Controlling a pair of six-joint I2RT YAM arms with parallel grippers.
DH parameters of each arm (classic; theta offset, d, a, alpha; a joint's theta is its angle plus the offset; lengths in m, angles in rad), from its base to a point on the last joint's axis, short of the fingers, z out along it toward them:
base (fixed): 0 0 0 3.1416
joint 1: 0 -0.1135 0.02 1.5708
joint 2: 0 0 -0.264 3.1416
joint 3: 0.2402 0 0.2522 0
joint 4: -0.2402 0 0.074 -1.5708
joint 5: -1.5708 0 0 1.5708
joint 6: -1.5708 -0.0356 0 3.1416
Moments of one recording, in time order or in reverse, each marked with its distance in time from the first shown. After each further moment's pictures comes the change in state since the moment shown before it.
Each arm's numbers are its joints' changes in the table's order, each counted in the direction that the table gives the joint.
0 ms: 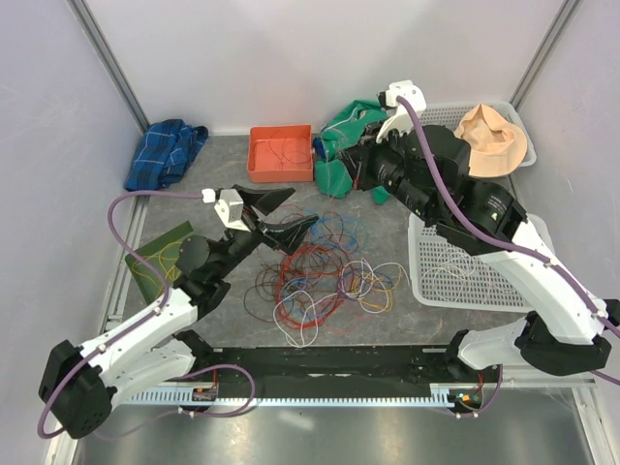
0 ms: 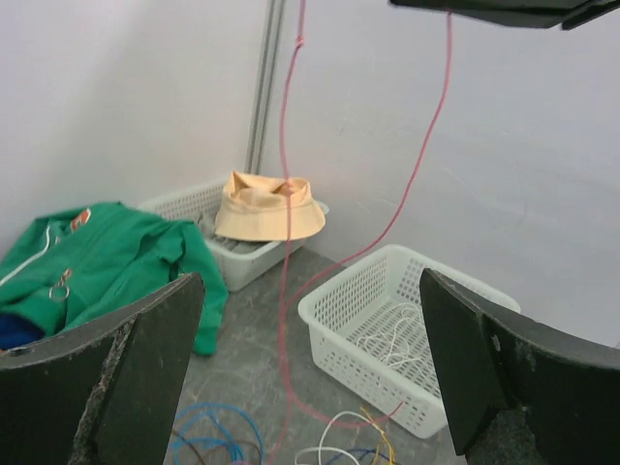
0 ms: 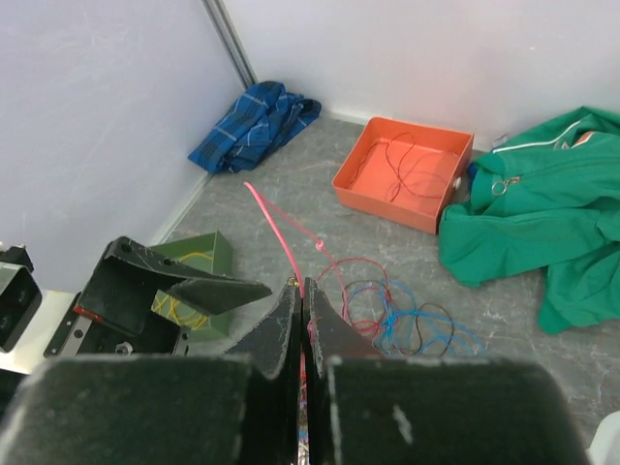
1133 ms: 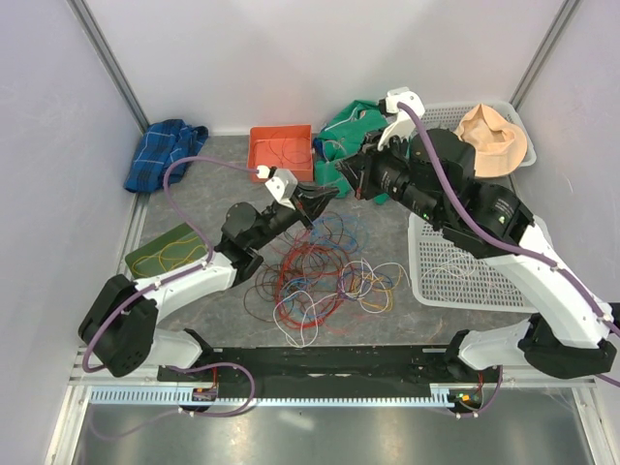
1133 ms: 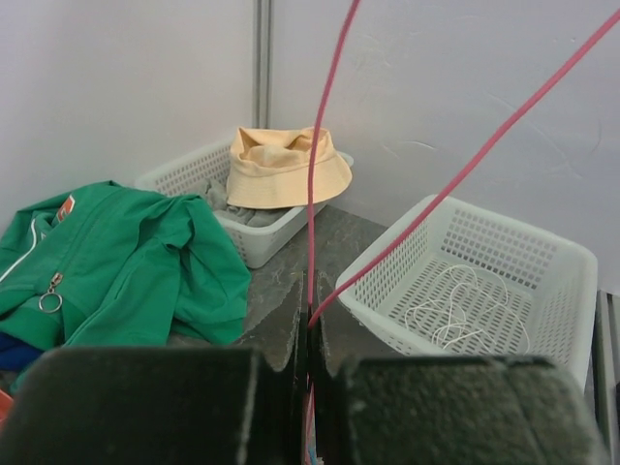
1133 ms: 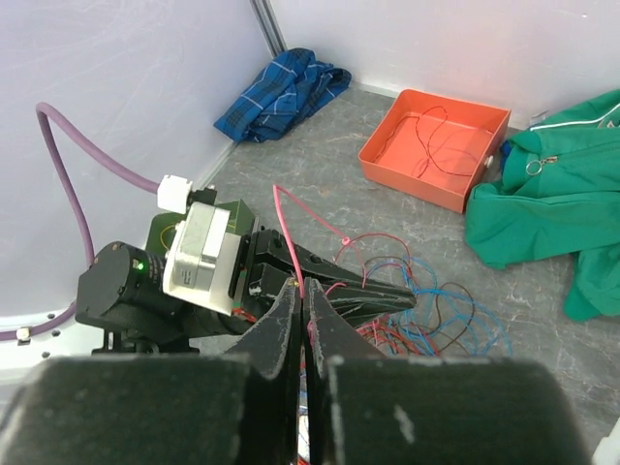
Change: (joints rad) left arm 0.016 0.444 0.182 0.156 -0.072 -0.145; right arm 0.000 -0.013 -0.005 -0.051 0.094 -0.019
